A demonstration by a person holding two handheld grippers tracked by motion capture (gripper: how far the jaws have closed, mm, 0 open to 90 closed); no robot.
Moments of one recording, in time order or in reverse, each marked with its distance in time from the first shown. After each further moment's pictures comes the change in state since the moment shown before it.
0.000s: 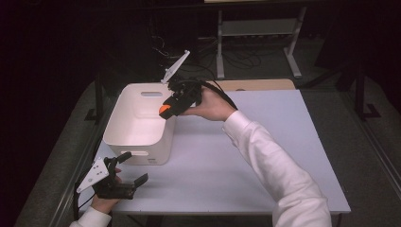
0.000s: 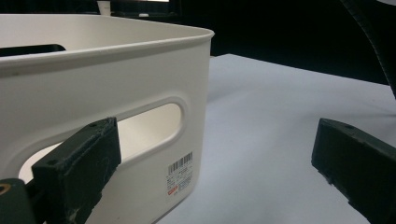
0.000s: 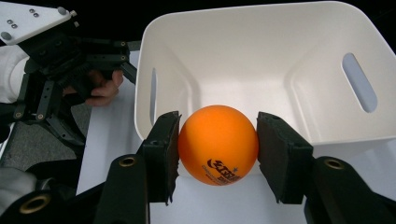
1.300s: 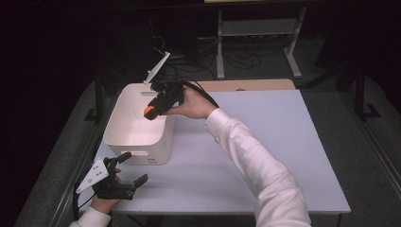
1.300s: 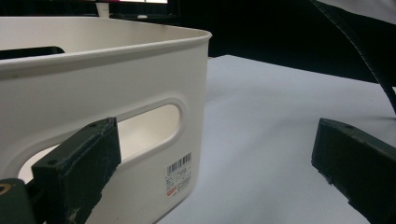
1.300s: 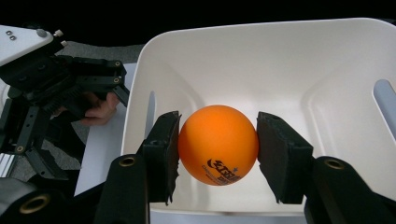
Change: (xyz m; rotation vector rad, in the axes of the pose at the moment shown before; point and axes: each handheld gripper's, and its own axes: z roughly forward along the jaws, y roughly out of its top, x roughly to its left) left arm 0.000 0.000 -0.001 -0.004 -0.006 0.011; right arm -0.011 0.024 0.042 0.012 0.059 0.007
